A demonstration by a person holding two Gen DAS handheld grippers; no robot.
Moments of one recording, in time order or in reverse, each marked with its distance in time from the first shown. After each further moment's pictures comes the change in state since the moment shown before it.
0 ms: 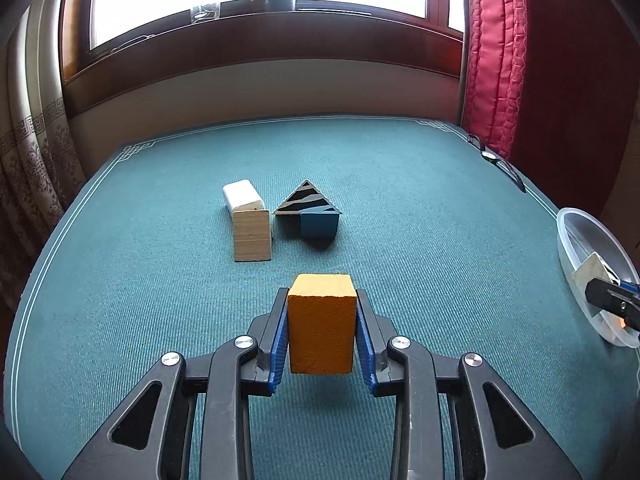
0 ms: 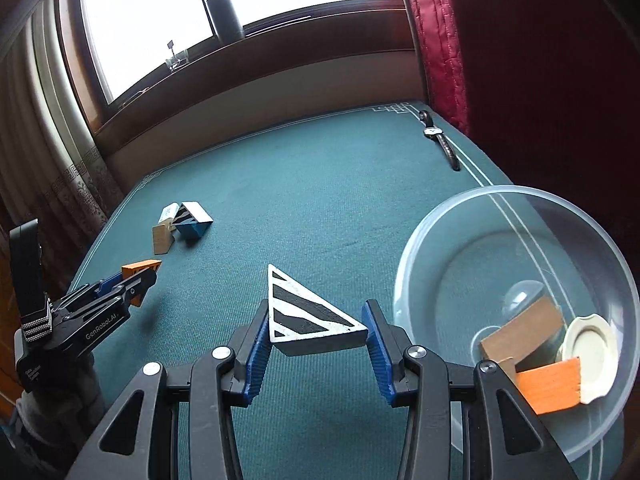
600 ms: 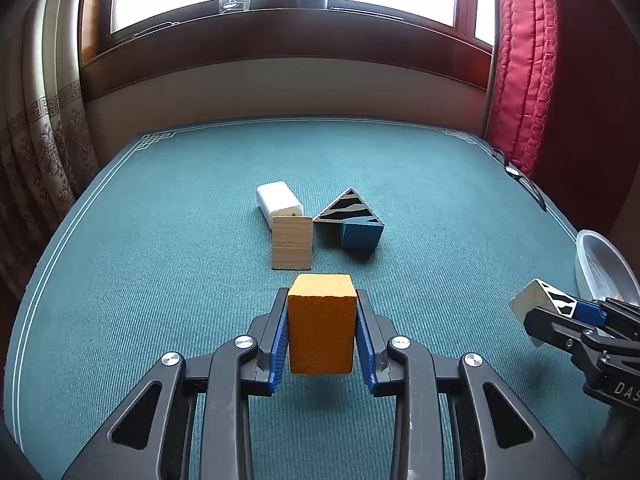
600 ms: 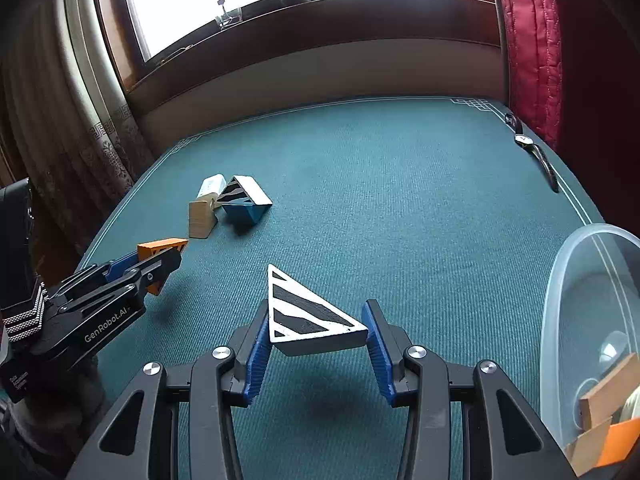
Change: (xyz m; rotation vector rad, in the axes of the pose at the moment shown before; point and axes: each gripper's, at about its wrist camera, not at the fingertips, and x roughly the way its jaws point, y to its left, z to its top) left arm 0.006 0.029 0.007 -0.064 0.001 0.029; right arm 0.055 0.066 0.014 -0.133 0.080 0.100
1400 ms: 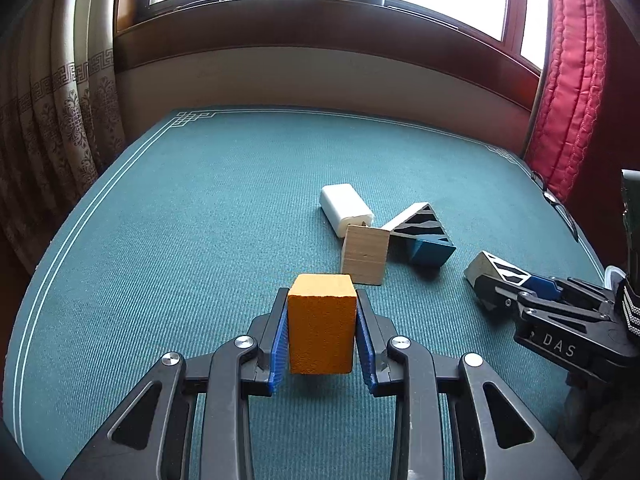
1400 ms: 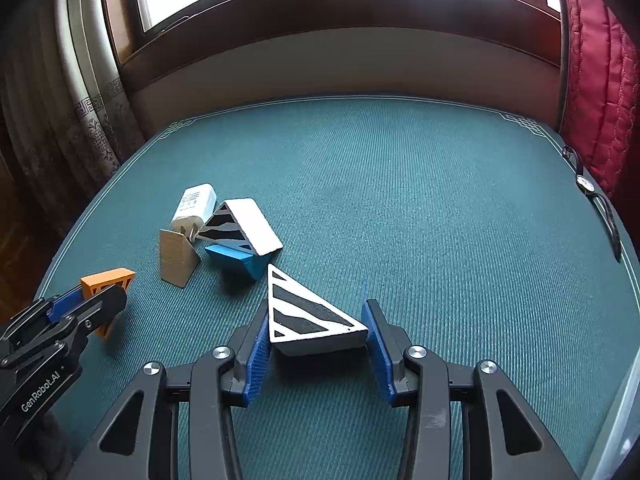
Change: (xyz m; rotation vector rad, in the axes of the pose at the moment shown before) left arm 0.015 0.046 0.009 -0.116 0.021 0.060; right arm 0.080 0.033 0.048 -0.090 0.048 -0.021
